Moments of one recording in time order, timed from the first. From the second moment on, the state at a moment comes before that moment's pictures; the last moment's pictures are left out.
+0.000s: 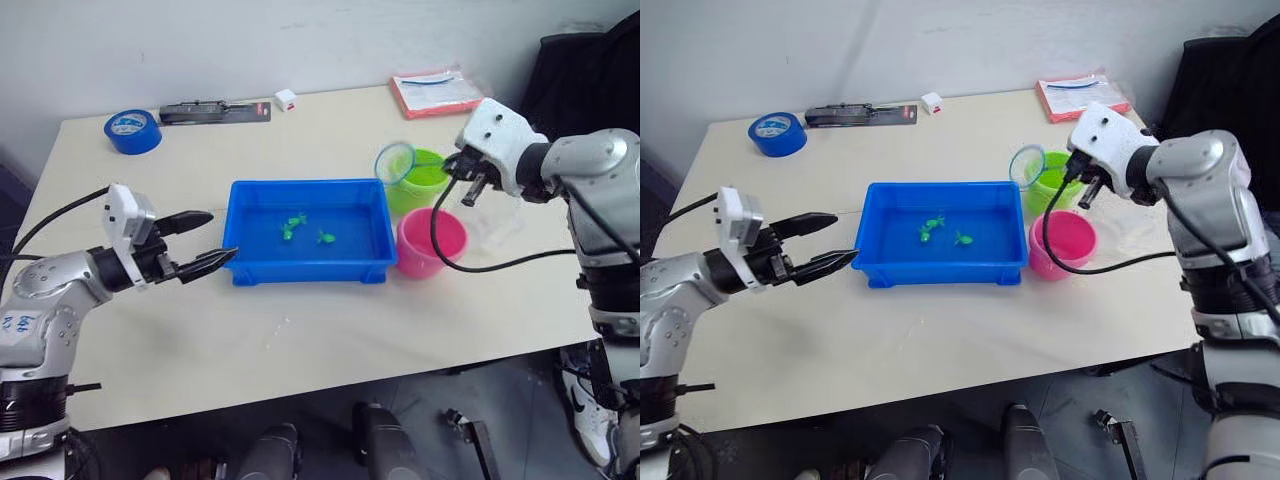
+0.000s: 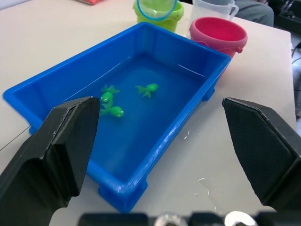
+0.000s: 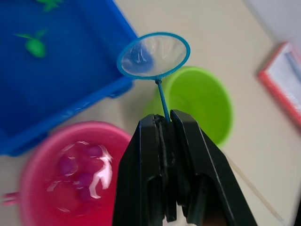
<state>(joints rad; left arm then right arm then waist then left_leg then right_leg) -0.27 0.79 0.33 -0.18 -0.63 0.55 -0.88 -1.02 -0.81 0.21 0.06 -0.07 0.84 1.10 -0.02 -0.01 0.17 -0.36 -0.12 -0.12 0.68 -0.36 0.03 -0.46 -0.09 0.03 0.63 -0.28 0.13</state>
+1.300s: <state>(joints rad) -0.14 0.80 0.39 -0.31 -0.66 0.56 -0.87 -1.16 -0.57 0.42 0.25 0.10 1.27 1.06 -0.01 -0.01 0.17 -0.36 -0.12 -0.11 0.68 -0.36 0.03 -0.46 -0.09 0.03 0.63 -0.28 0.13</state>
